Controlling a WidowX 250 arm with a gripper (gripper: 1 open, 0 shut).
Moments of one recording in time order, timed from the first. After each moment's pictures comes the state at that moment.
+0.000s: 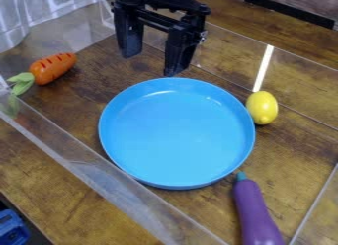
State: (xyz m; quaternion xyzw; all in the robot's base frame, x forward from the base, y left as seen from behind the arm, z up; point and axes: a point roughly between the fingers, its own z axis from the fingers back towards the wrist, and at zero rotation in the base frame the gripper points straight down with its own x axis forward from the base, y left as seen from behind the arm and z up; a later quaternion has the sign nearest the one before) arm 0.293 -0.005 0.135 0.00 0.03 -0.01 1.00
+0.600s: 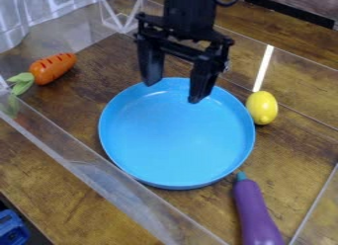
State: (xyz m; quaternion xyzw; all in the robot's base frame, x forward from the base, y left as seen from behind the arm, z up) arm 0.301 -0.029 0.112 -0.02 0.05 0.01 1.00
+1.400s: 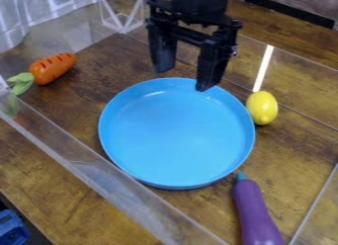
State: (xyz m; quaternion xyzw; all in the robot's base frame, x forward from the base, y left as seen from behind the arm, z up) arm 0.304 -0.040 0.128 -0.04 0.03 -0.07 1.00
